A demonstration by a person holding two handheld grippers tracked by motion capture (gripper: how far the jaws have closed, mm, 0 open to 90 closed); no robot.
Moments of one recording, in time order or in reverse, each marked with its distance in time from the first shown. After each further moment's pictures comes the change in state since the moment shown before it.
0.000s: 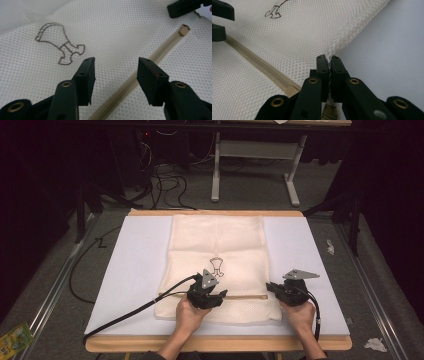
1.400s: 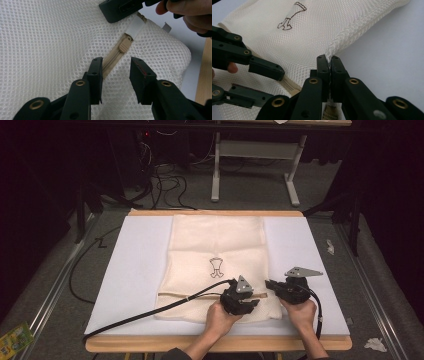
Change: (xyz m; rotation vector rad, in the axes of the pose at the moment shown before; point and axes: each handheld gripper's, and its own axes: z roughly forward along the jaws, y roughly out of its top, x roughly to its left) left arm -0.059 0.026 0.051 0.019 -0.215 0.040; right arm 0.002 0.010 -0.009 -0.040 0.058 0.000
